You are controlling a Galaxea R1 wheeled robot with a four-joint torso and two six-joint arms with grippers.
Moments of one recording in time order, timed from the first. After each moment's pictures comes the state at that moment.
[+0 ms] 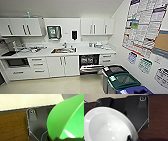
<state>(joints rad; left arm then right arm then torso) 1.55 2.89 -2.78 0.86 -0.29 -0.77 -1.61 2.95 -2.67 -0.03 0.13 -0.14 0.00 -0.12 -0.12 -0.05</state>
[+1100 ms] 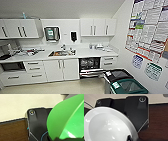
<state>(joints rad) 1.55 2.89 -2.78 0.86 -0.30 -0.77 -1.61 2.95 -2.67 -0.03 0.13 -0.14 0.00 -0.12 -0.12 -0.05</state>
